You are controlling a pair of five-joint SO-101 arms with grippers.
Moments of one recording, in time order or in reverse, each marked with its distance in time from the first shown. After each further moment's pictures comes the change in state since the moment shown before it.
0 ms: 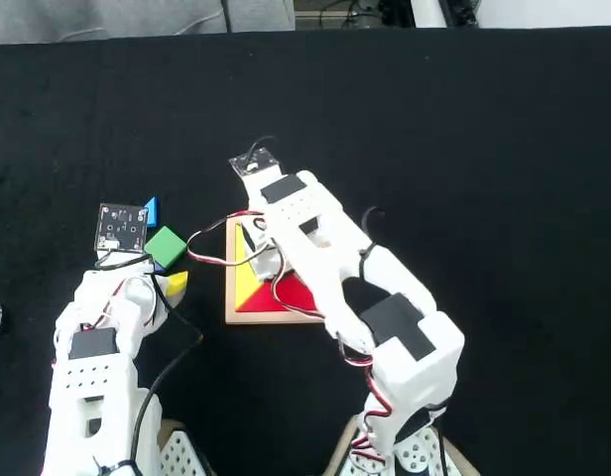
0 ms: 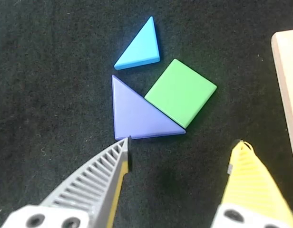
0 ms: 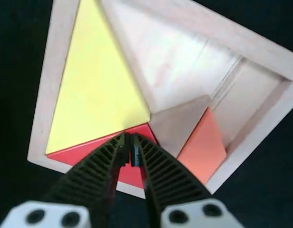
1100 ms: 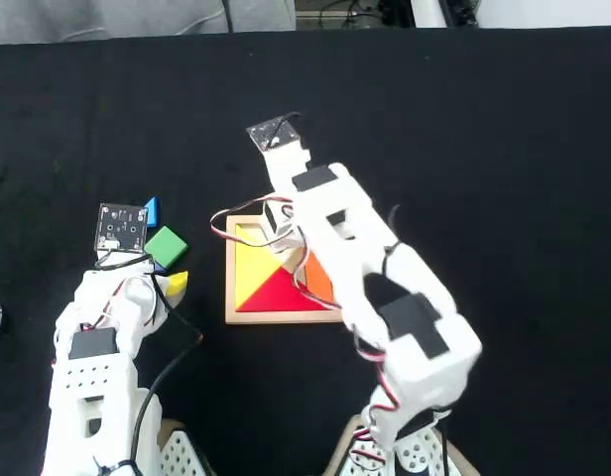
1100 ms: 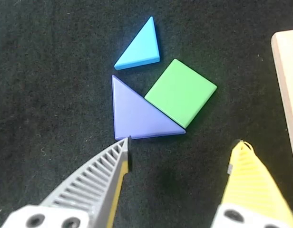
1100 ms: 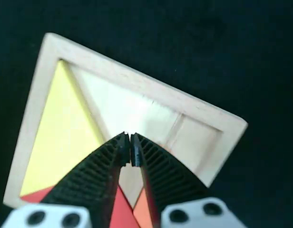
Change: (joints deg) left arm 0.0 0.0 0.0 0.0 0.0; right arm 6.5 -0.2 0.5 -12.0 7.3
